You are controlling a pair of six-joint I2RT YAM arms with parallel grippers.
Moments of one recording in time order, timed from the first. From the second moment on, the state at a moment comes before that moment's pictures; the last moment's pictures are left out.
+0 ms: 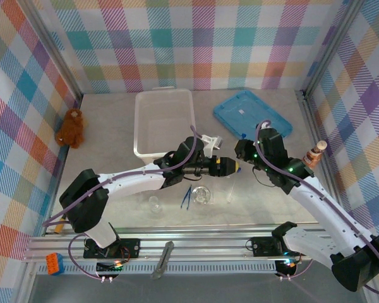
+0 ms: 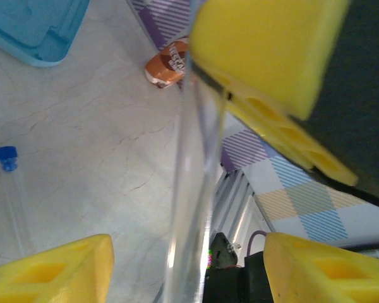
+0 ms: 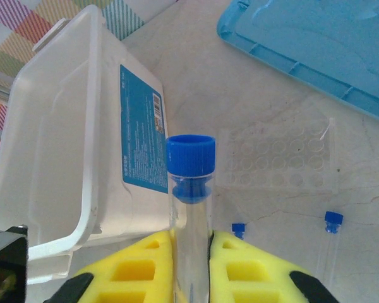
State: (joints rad) left arm -0.93 1.61 1.06 0.20 0.41 -0.81; right arm 0.53 0.99 0.94 -0.54 0.07 0.78
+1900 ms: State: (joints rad) left arm -0.88 1.47 1.00 -0.07 0.31 -0.34; right arm 0.28 1.16 1.27 -0.88 -0.43 0.53
